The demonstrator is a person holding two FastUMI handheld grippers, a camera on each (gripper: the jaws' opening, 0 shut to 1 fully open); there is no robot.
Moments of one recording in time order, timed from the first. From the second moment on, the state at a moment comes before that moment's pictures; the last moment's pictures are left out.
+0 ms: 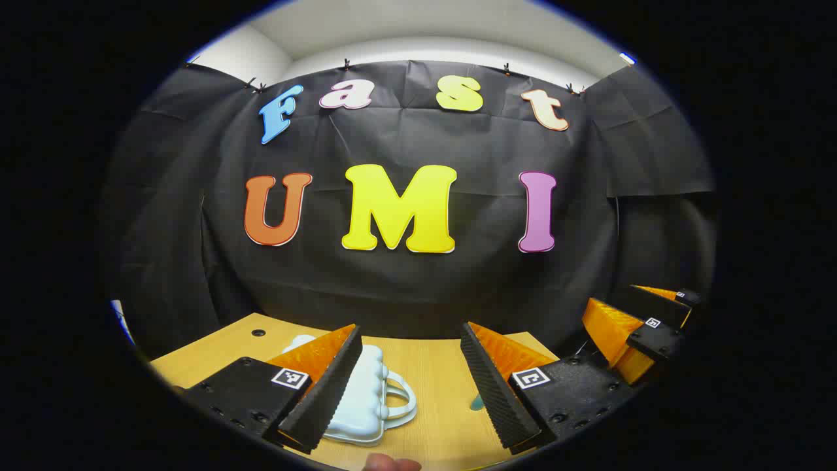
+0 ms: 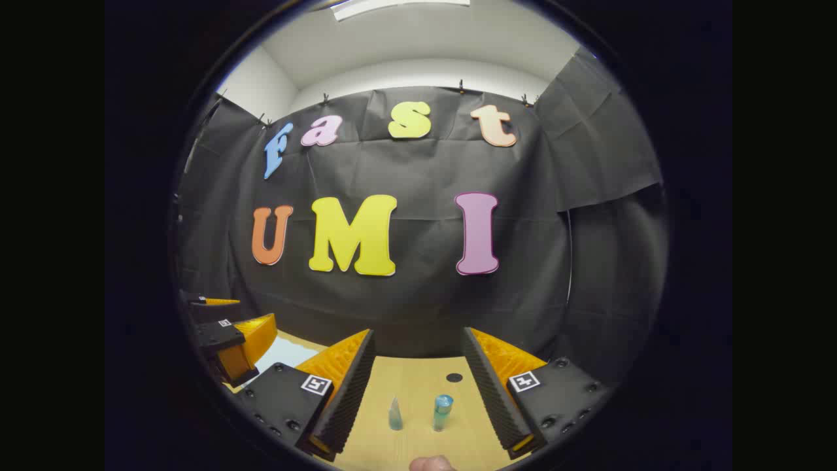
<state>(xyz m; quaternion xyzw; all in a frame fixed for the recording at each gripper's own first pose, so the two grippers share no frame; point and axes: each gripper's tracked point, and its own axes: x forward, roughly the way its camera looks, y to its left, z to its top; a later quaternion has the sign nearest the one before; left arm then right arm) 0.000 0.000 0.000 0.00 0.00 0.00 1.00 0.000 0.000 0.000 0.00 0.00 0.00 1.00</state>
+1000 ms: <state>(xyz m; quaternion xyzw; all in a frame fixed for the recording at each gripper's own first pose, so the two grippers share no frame) 0.015 -0.009 -0.028 0.03 0.03 0.00 1.00 0.014 -0.019 -0.019 0.00 0.03 0.02 1.00</state>
